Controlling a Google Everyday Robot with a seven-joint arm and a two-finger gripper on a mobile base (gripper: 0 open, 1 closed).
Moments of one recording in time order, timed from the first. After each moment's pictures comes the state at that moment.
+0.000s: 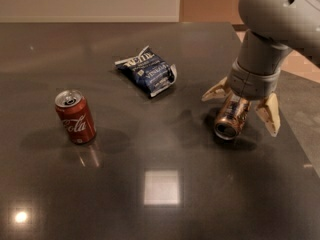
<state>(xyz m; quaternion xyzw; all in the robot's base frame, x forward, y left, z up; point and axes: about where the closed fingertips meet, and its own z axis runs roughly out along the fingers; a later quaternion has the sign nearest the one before) 0.500 -0.196 0.841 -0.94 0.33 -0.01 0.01</state>
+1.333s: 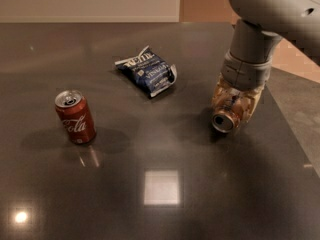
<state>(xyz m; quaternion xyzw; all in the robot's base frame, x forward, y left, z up) 0.510 -0.183 0.854 -0.95 0.32 0.01 0.00</state>
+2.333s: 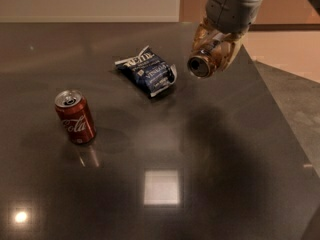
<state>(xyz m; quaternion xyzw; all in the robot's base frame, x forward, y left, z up) 0.574 -0.126 0.959 -0.93 0.35 -0.05 0.09</state>
